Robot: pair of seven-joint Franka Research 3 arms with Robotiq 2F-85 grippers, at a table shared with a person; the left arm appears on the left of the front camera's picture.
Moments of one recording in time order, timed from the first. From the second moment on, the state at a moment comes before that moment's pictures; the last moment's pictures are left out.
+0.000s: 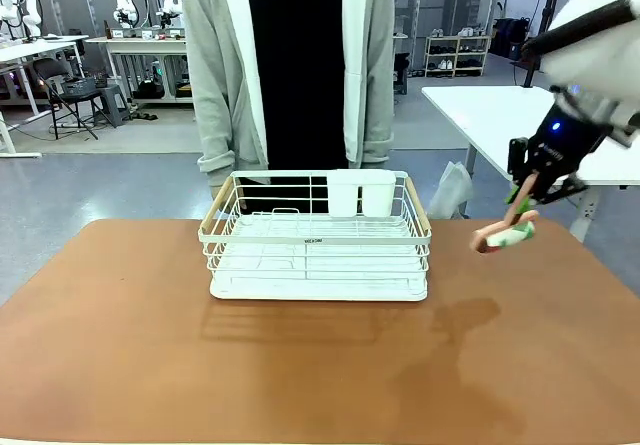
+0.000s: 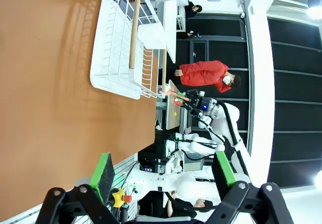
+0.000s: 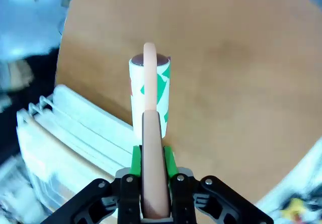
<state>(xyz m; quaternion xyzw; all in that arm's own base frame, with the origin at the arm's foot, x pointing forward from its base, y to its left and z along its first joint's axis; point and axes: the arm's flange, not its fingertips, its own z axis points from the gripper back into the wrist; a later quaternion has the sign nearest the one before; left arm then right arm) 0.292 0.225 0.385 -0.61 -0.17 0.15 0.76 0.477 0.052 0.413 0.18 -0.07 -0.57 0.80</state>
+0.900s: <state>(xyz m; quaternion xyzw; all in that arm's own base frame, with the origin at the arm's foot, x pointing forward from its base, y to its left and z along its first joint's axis) 0.292 0.225 0.385 -0.61 -0.17 0.15 0.76 0.499 0.070 0.335 0.26 -0.17 -0.65 0.69</state>
